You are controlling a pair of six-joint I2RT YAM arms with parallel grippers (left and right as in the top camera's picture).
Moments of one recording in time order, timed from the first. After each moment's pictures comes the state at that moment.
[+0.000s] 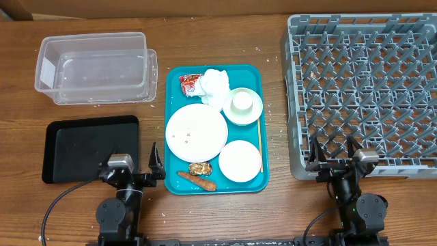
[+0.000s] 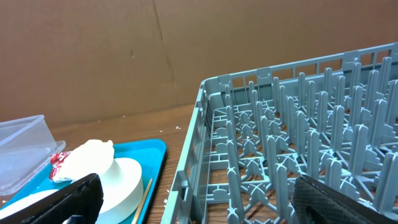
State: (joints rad) left arm 0.00 0.02 0.01 -0.08 0.02 -0.18; right arm 0.06 0.01 0.02 -0.03 -0.06 0.23
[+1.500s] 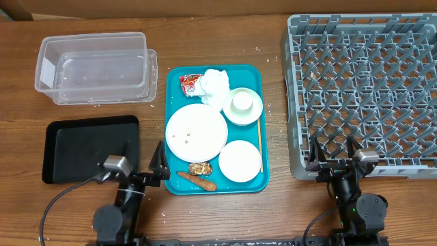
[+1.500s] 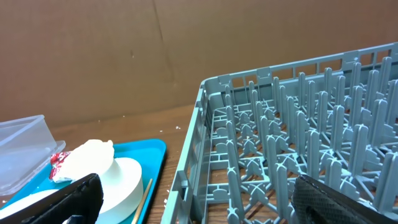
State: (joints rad) left arm 0.00 0.02 0.01 0.14 0.21 -0.37; right arm 0.05 0.01 0.02 -0.04 -0.06 0.23
